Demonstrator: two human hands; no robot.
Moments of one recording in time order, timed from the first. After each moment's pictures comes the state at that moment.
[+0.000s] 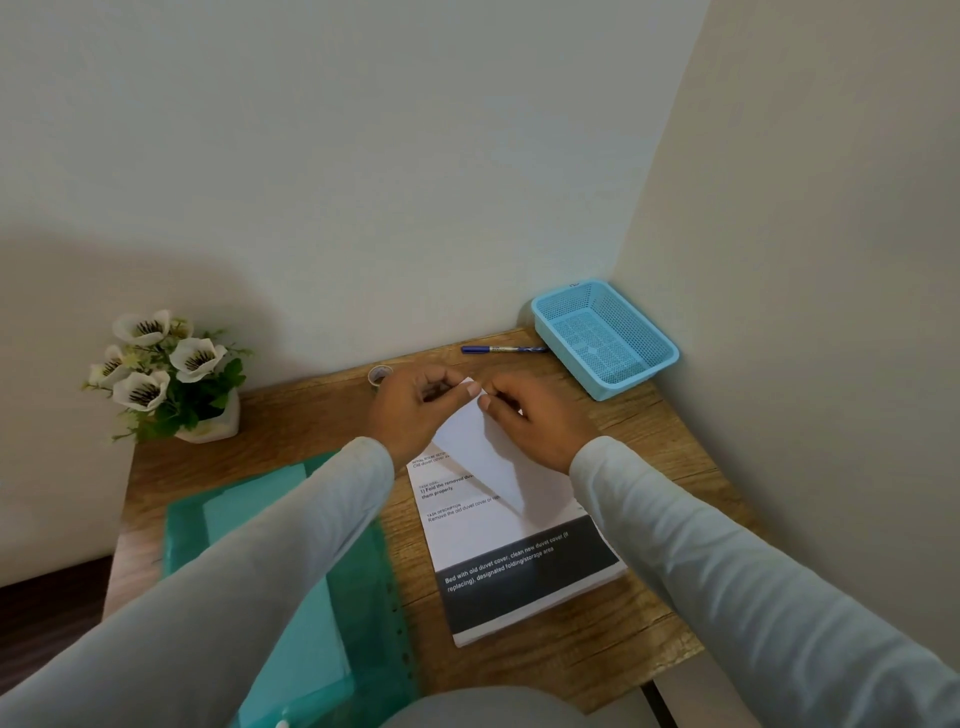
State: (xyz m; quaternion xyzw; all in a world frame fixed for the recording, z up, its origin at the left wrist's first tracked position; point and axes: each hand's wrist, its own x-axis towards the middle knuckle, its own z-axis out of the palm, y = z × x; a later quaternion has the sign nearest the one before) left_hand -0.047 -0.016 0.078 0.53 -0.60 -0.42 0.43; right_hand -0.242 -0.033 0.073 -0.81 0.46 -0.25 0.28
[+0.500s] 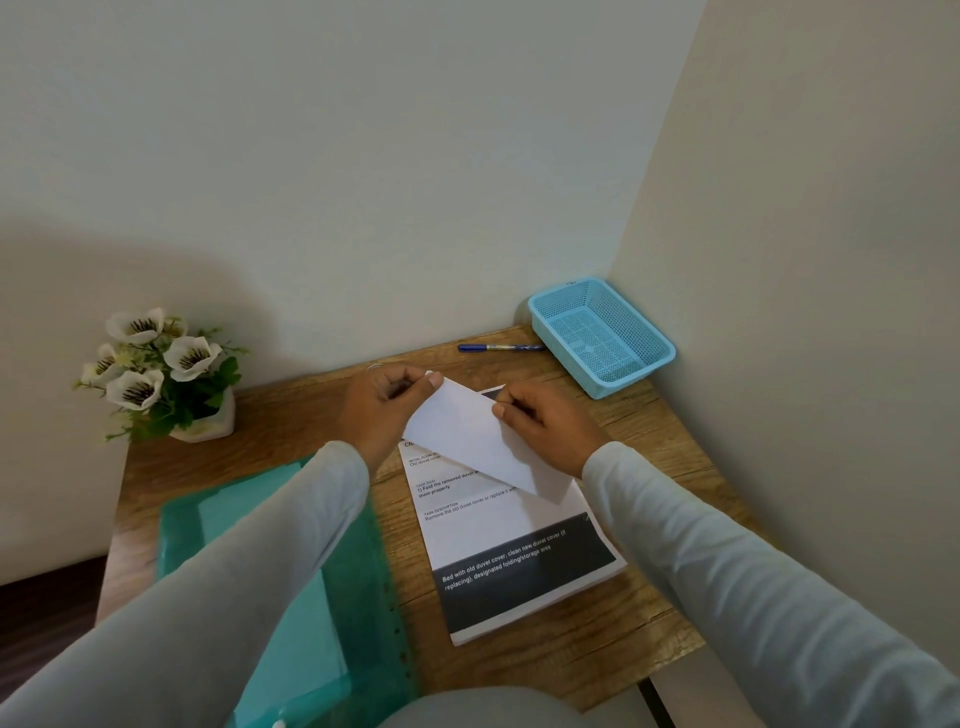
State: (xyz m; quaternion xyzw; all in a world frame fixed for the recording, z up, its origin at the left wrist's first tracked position) left_hand -0.028 -0.014 0.066 0.57 -0.49 -0.44 0.48; right_hand -0.260 -0.032 0.062 -0.78 0.50 -0.22 0.31
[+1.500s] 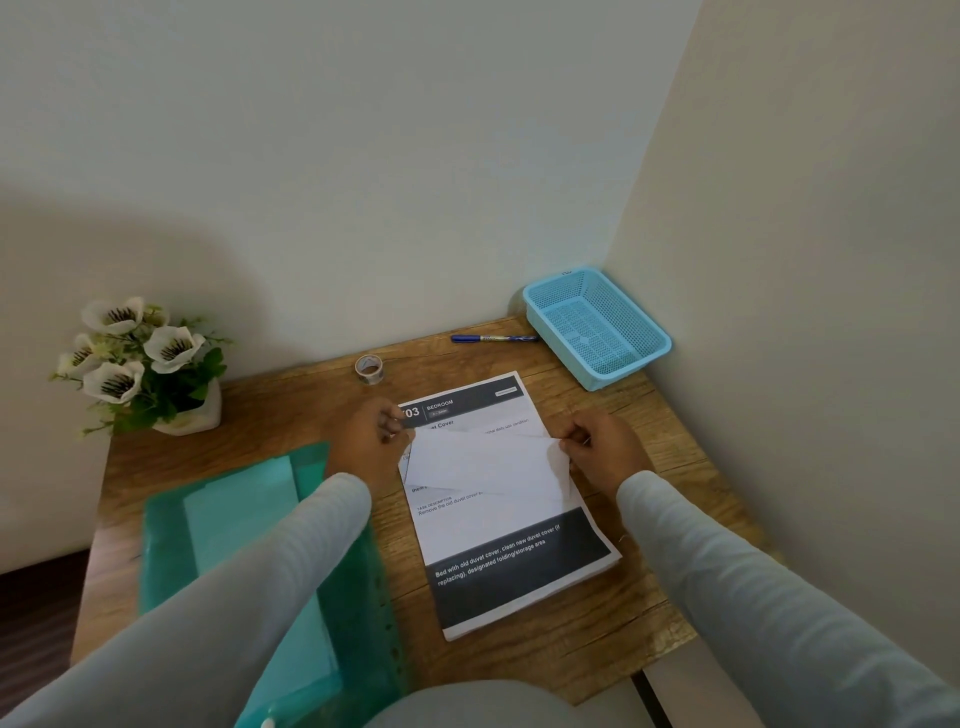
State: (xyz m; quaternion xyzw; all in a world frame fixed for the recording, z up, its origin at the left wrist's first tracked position) left_hand -0.021 -0.005 0.001 0.71 -0.50 -0.36 0.35; right_hand -0.321 -0.019 0.007 -0.65 0.70 -0.15 0.28
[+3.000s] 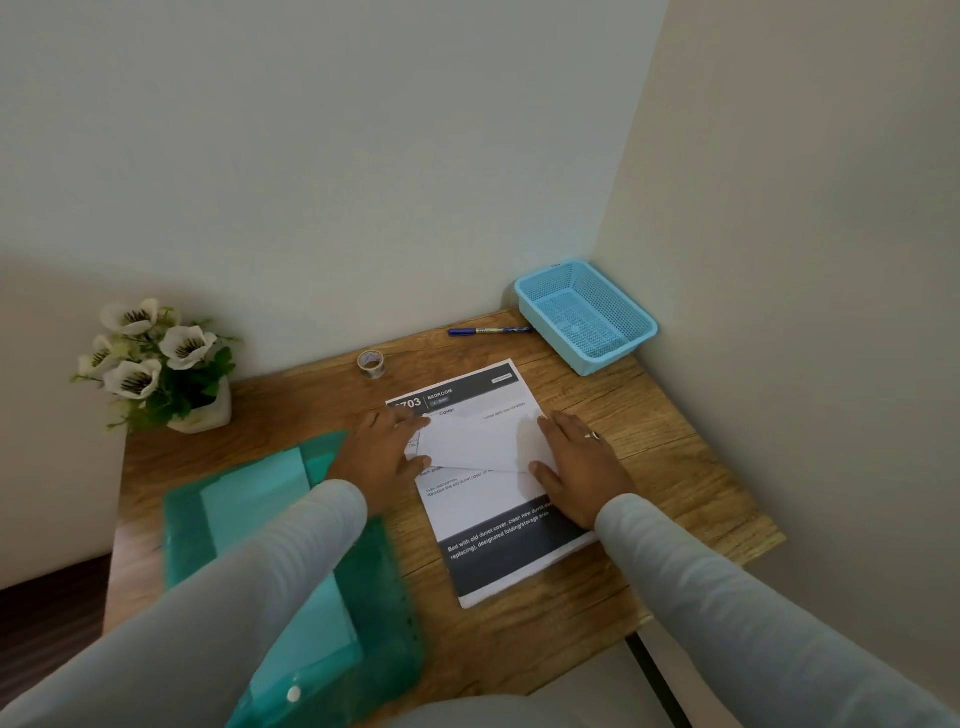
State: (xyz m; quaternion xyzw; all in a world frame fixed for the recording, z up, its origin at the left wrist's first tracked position) left_hand -0.009 0.019 0.001 0.64 -0.75 -0.19 0.05; right_hand -0.295 0.036 0.005 -0.75 0.64 0.00 0.15
